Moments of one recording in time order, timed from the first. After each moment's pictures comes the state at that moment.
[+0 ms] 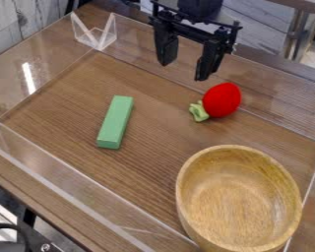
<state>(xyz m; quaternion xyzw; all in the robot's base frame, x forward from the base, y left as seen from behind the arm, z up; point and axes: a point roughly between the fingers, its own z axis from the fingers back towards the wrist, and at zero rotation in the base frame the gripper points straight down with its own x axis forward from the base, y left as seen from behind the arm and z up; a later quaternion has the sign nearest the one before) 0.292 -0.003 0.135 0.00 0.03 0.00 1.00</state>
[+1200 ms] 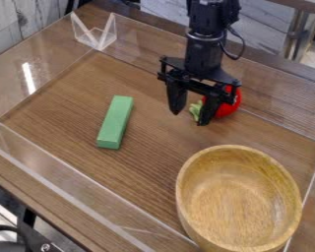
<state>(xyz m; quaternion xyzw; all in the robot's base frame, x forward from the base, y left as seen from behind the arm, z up) 0.297 -0.016 0.062 -0.01 0.05 0.00 1.00</state>
